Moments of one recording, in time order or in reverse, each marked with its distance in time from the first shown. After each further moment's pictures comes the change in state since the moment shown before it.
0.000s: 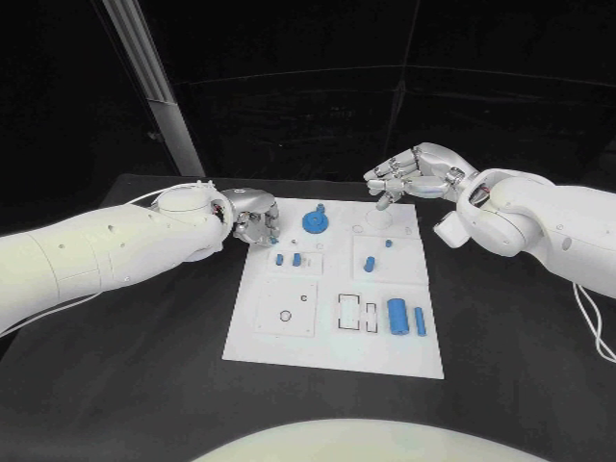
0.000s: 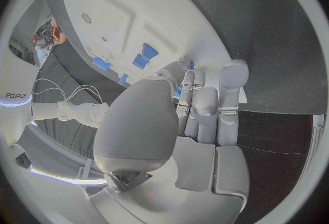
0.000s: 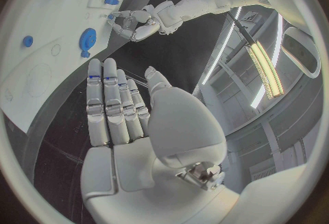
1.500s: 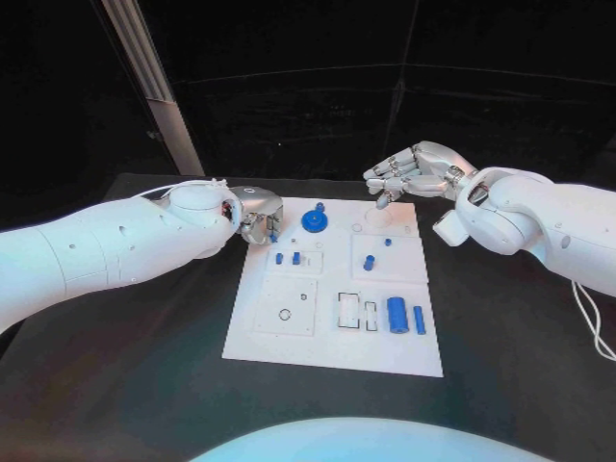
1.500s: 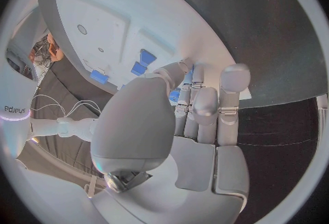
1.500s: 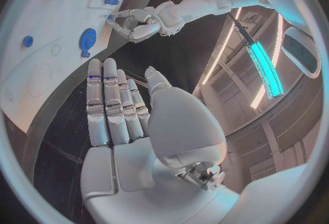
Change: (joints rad) left arm 0.016 0.024 -0.011 0.019 -0.132 0.045 -0.047; left_hand -0.016 0.012 0.204 -0.022 0.001 0.096 -0.004 -0.083 -0.001 0.129 -0.007 -0.143 -0.016 0.014 -0.007 -0.008 -0.025 0.000 0.011 -0.004 0.030 0.043; right arm 0.000 0.001 0.000 0.000 -0.002 0.000 -0.001; right_hand 0.000 0.000 0.000 0.000 0.000 0.000 0.000 0.000 0.000 0.000 0.000 0.000 0.000 0.000 0.000 0.000 -0.001 0.000 0.000 0.000 0.000 0.000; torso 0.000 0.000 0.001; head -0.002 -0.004
